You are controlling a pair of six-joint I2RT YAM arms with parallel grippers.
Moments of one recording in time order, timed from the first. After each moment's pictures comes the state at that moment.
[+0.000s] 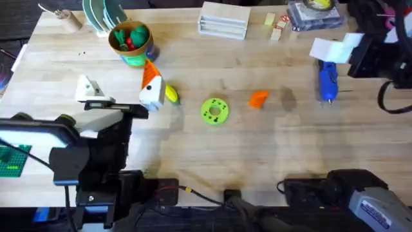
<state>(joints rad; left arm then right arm) 0.03 0.00 0.01 0.16 0.10 -0.10 0.01 0.83 0.87 -0.65 -0.08 0.07</state>
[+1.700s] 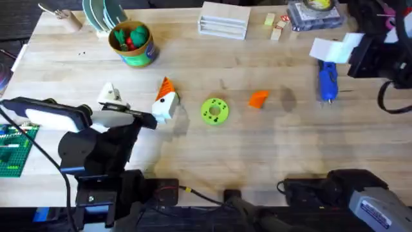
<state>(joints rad) 0.09 0.00 0.01 -0.06 0.33 -0.11 0.01 0.83 0.87 -0.65 -0.08 0.07</state>
